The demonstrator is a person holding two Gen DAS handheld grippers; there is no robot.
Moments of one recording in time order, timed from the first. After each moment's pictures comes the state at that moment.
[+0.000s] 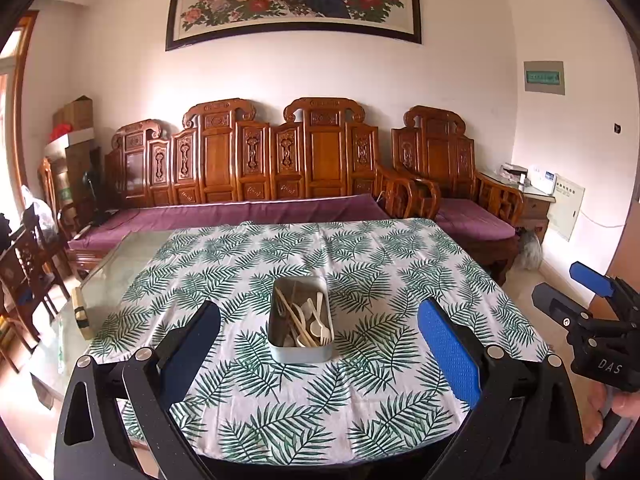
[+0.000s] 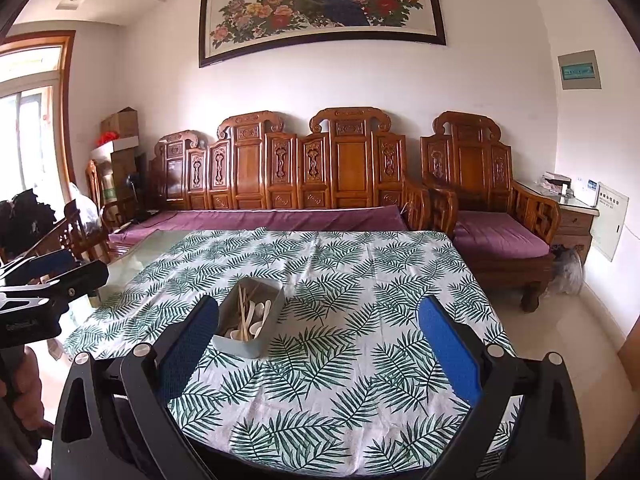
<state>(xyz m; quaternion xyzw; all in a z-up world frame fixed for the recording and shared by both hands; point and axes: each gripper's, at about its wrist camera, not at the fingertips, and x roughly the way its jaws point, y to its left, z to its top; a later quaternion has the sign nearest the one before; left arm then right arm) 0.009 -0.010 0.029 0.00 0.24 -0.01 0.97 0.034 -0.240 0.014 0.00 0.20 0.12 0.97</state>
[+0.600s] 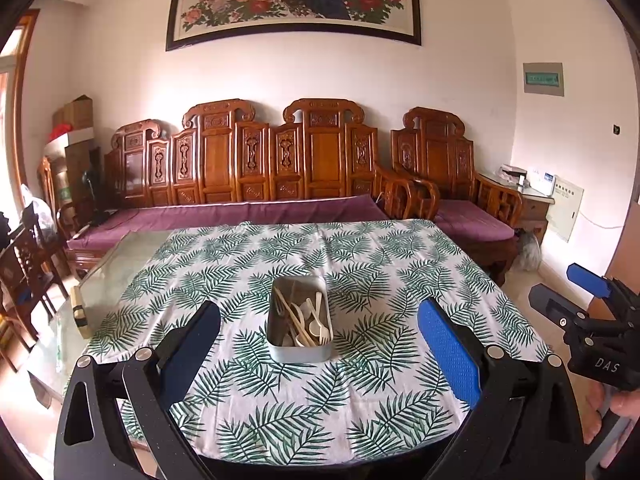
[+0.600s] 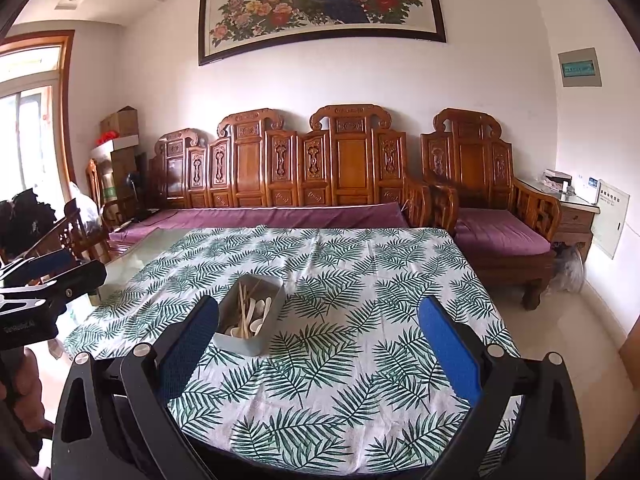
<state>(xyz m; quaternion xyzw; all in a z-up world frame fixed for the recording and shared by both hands) 0.005 -0.012 0.027 0.00 0.23 -0.01 0.97 0.037 -0.239 0.010 0.00 0.21 0.12 0.97</state>
